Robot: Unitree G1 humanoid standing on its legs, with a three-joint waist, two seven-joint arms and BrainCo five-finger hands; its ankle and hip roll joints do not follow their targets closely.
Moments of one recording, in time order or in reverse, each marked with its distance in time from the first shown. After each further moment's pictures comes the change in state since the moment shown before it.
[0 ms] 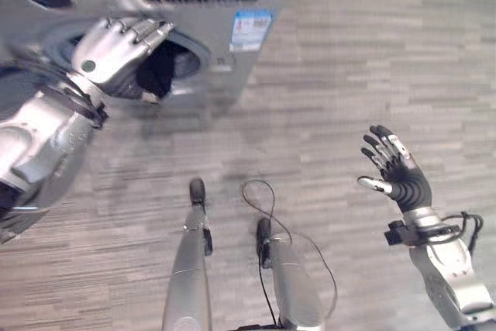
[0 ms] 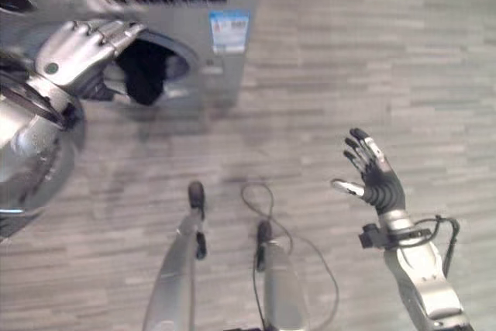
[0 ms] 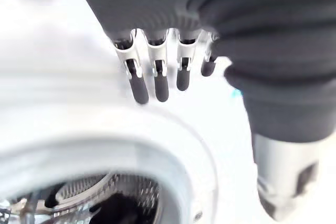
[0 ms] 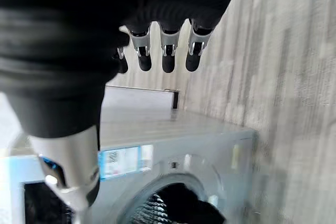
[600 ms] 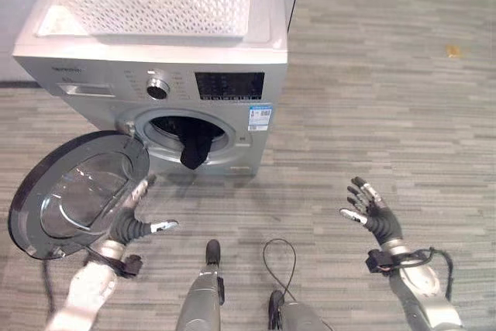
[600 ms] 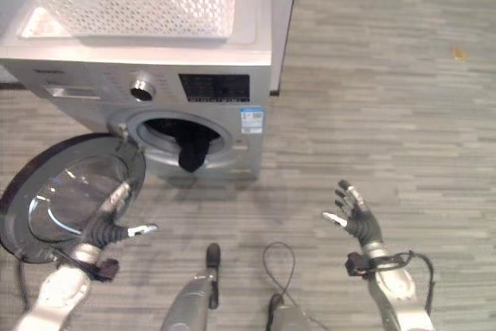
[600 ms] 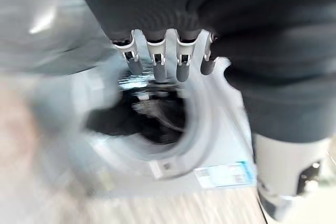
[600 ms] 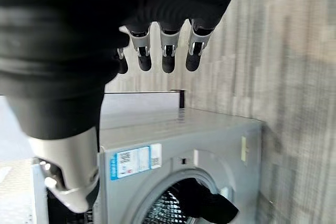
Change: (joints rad) left arm 0.771 -0.734 0.187 0.178 -0.661 -0.052 -0.282; right arm 0.036 0.176 0.097 0.332 -0.044 0.093 0.023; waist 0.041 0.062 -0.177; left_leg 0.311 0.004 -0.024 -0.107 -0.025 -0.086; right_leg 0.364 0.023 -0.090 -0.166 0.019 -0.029
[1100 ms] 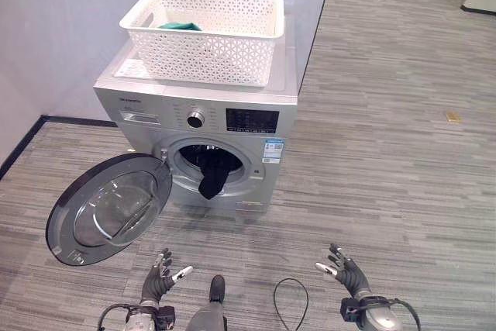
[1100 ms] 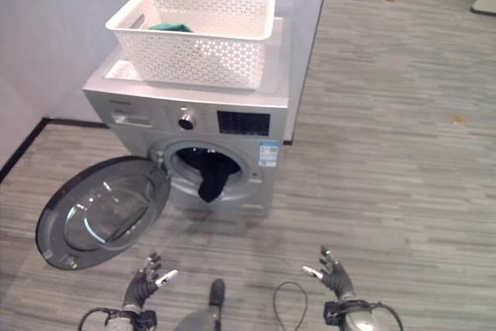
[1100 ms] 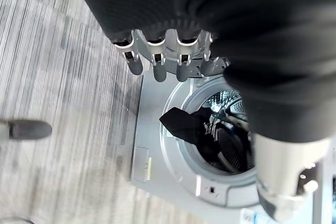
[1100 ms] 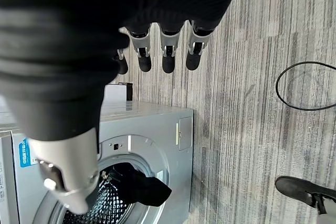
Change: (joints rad) left arm -0.016 -0.255 -0.033 0.360 -0.204 0.043 -0.004; right arm -0.051 0.184 0.131 0.415 -0.104 0.038 -0.052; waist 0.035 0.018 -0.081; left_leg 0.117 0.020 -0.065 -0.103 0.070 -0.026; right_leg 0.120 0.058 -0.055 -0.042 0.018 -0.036
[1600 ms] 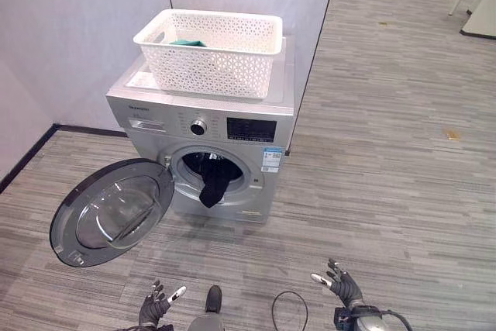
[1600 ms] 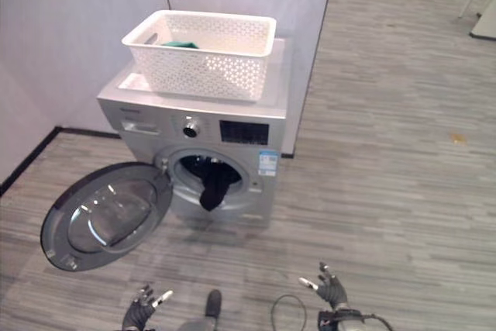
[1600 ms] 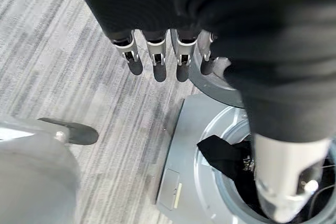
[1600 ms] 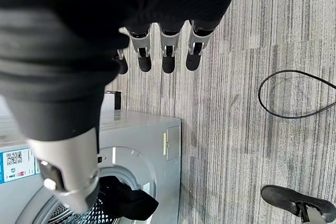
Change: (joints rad) left arm -0.031 -0.031 0.053 0.251 -0.037 0.008 0.017; right arm 0.004 0.027 0.011 0.099 -0.011 0.002 -0.034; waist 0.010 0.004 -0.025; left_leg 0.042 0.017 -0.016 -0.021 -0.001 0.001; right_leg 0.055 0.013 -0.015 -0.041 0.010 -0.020
